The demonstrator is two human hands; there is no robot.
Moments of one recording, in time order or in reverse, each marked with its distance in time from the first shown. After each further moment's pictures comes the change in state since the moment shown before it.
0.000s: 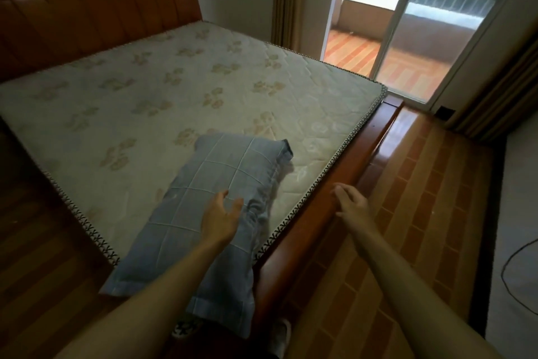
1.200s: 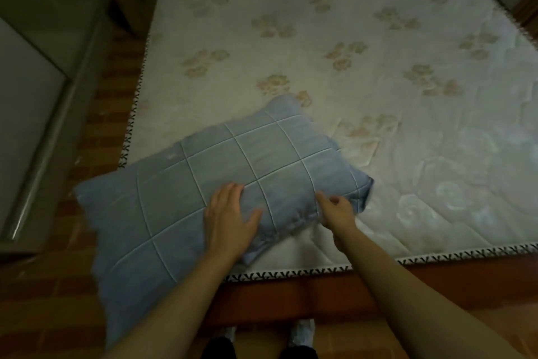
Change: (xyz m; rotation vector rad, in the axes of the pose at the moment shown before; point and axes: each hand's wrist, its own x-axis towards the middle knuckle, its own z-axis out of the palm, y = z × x) left_hand 0.172 -0.013 0.156 0.363 0.505 -0.423; right_hand 0.374 0.086 0.193 -0.401 -0.681 0.318
